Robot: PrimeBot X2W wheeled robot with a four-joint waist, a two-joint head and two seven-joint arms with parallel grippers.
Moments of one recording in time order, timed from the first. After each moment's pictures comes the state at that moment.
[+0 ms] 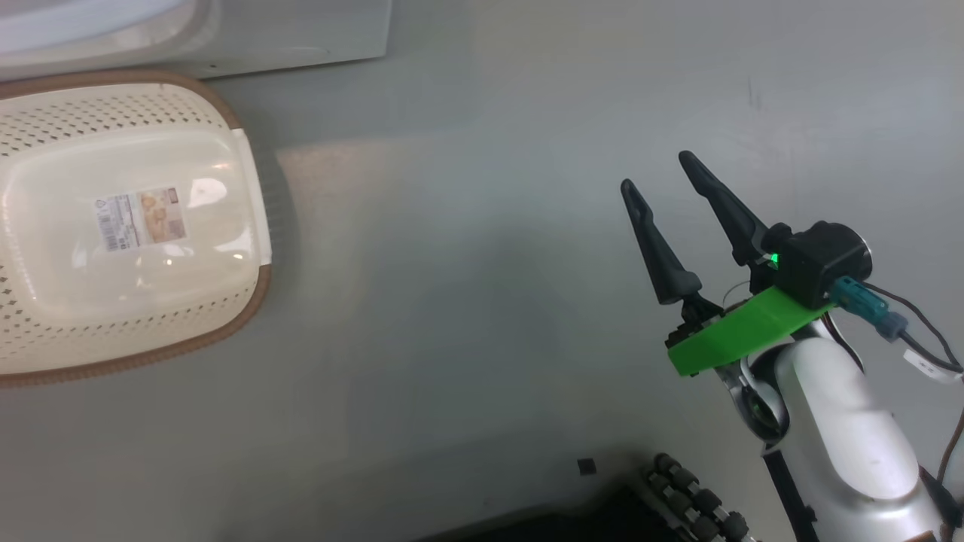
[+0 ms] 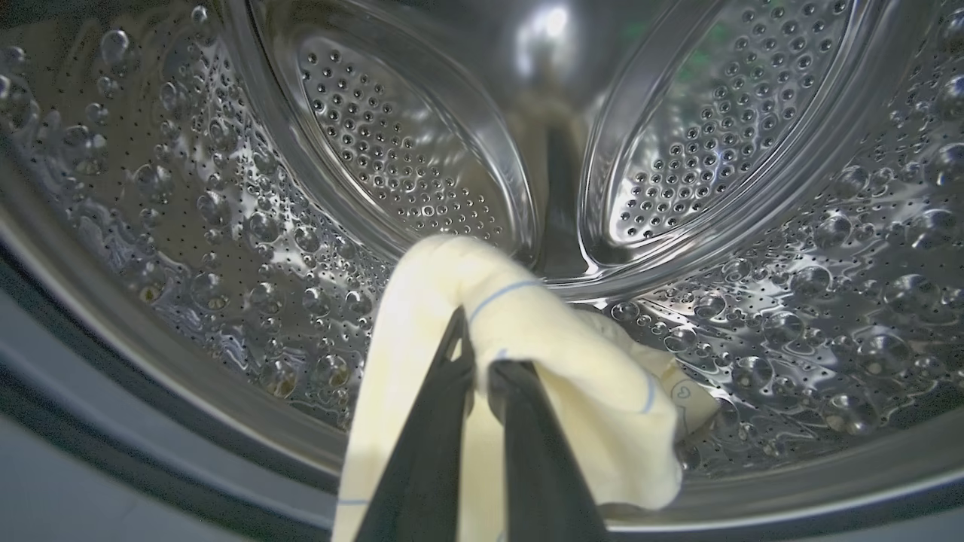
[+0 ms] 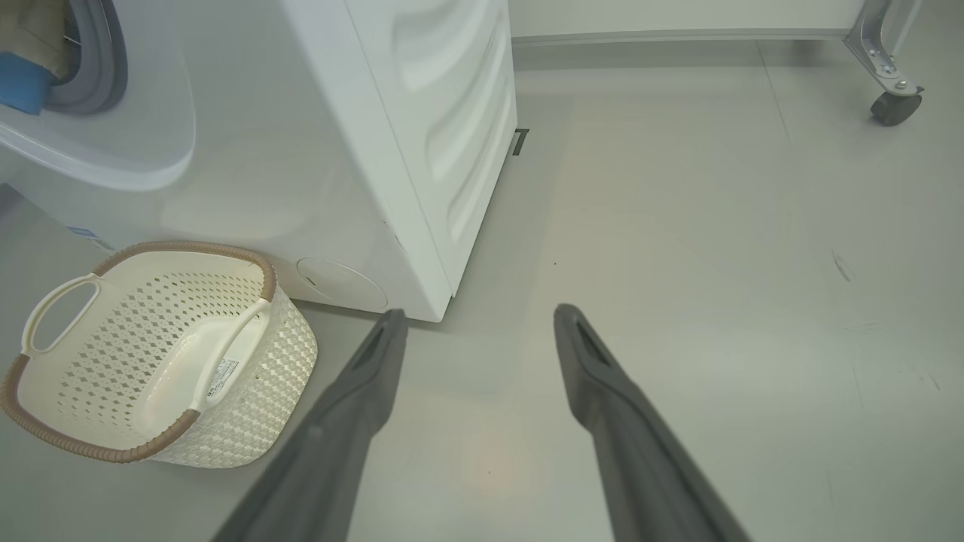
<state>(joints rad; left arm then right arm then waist) -1.37 0.59 -0.22 0.82 -0.44 -0.13 -0.06 -0.37 -0.05 0.21 0.19 0.15 0.13 -0.26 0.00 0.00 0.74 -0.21</state>
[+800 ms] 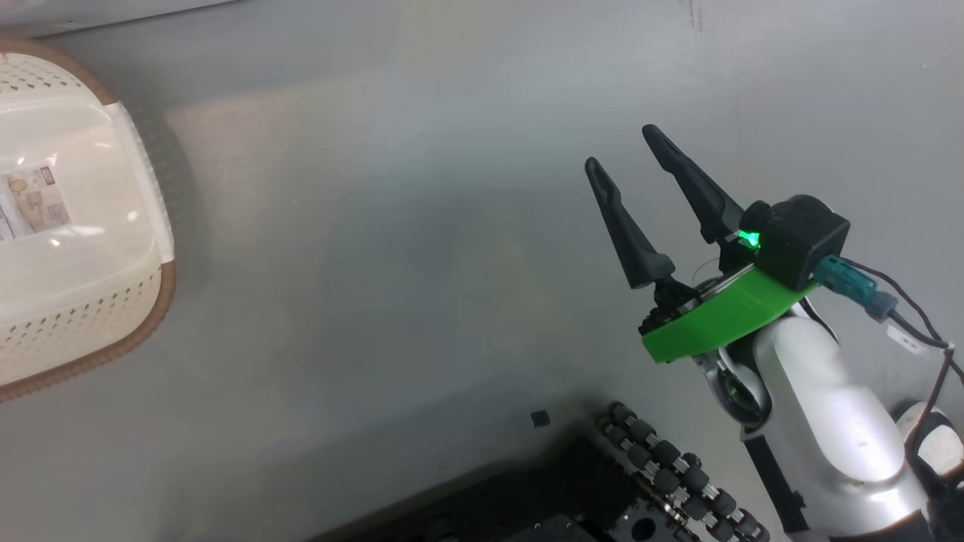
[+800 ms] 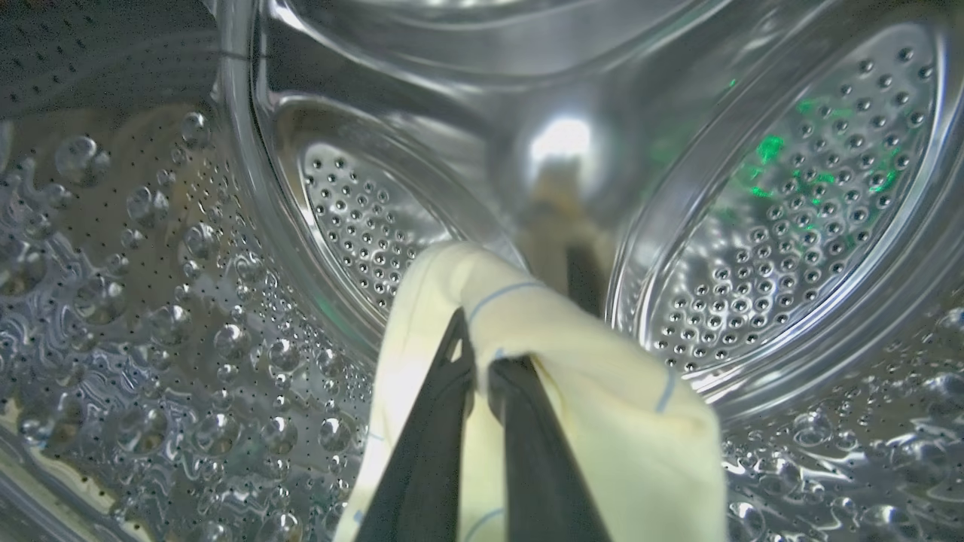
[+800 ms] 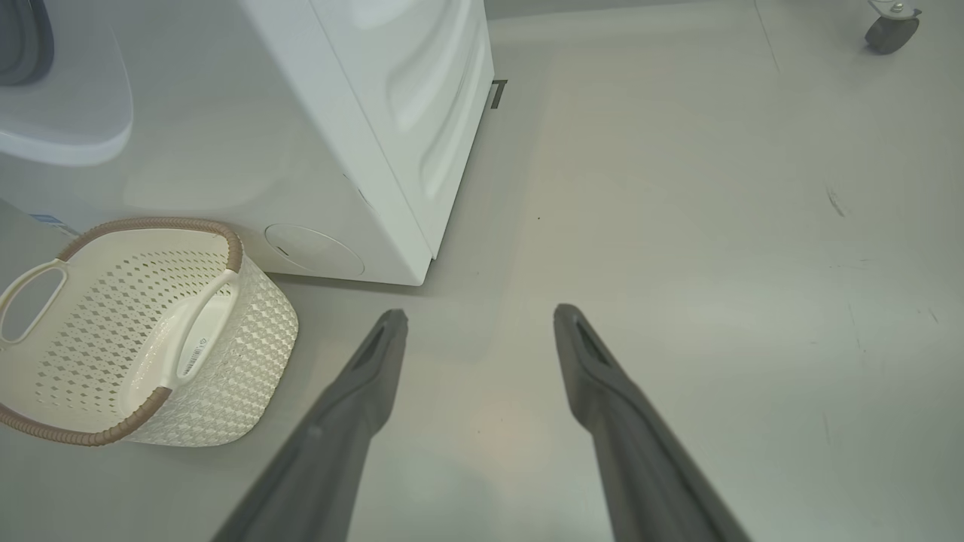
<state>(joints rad) -1.81 0.62 -0.28 1.05 -0.32 -0.09 -0.23 -0.43 -0.05 0.29 0.17 0.22 0.13 -0.25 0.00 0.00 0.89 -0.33</state>
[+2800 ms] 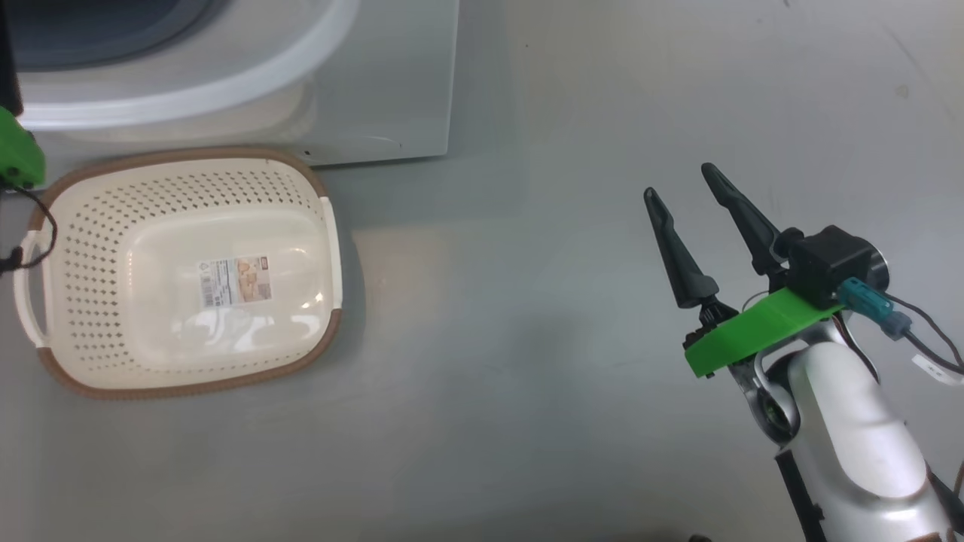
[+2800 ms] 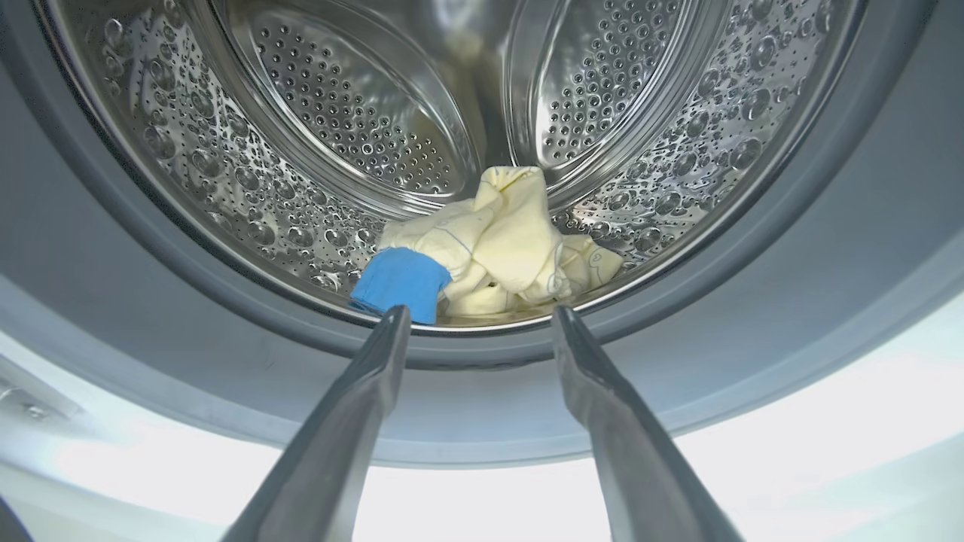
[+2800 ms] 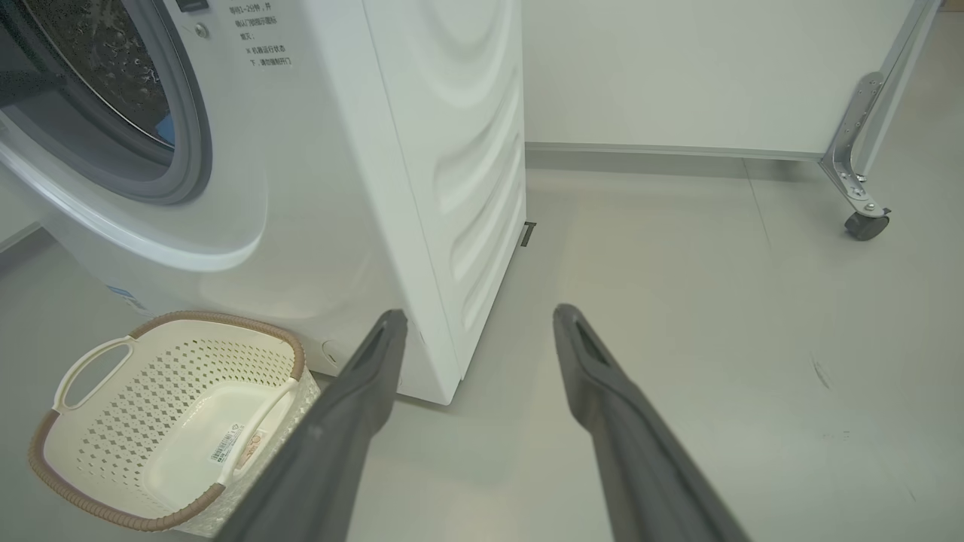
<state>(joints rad) -1.13 0.53 -0.58 0.91 -0.65 -0.13 -0.25 -0.37 -0.05 0.17 0.26 0.12 0.13 -0.25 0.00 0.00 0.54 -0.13</state>
